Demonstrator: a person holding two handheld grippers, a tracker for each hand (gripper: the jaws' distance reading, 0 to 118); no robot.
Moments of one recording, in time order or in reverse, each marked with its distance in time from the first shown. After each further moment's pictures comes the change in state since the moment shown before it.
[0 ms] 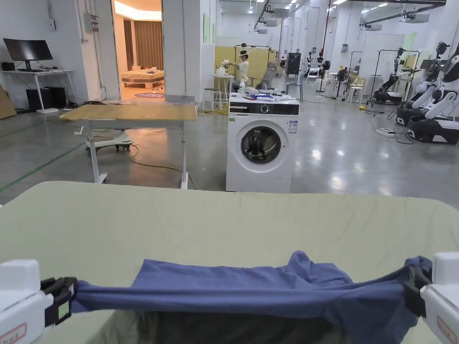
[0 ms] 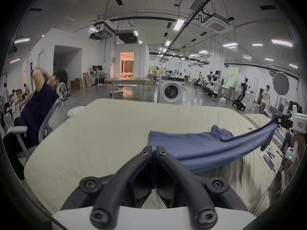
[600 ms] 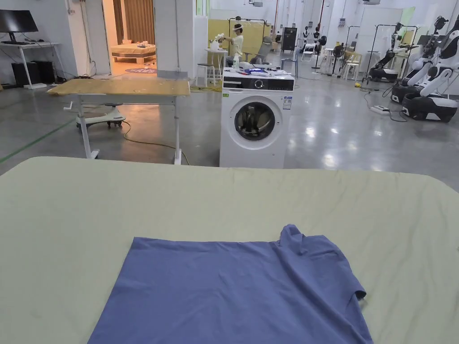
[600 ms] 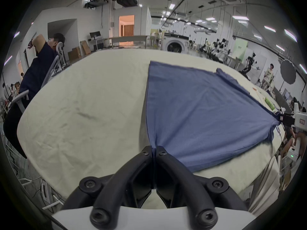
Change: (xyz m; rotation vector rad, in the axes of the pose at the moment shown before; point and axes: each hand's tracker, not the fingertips) left arm -0.003 -0.175 -0.005 -0.387 0.027 -0.004; right arm -0.013 -0.168 0.022 -0.390 -0.001 -0.028
